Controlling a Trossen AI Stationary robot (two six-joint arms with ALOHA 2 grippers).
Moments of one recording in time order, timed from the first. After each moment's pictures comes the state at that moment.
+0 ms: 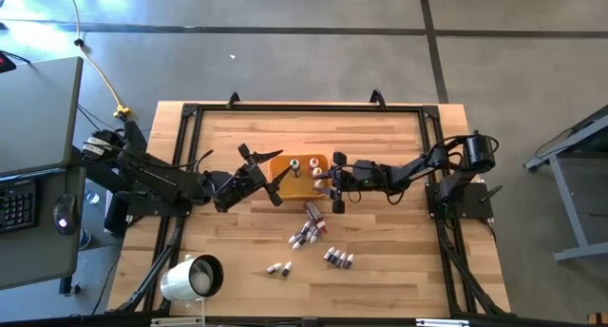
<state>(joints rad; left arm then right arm) -0.29 1.28 0.69 0.73 -0.91 0.34 -0.05 1.74 0.57 0.89 0.01 -0.13</state>
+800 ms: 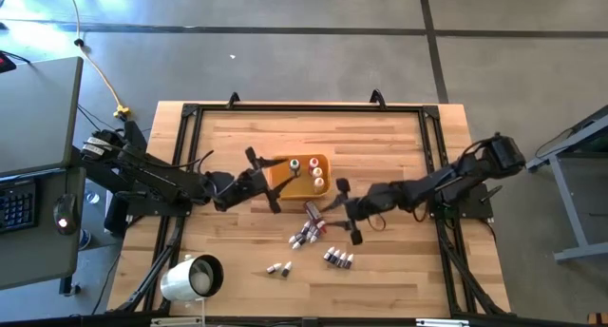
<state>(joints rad) -0.29 1.28 0.69 0.69 -0.76 0.34 0.23 1.52 0.57 0.76 0.00 -0.10</state>
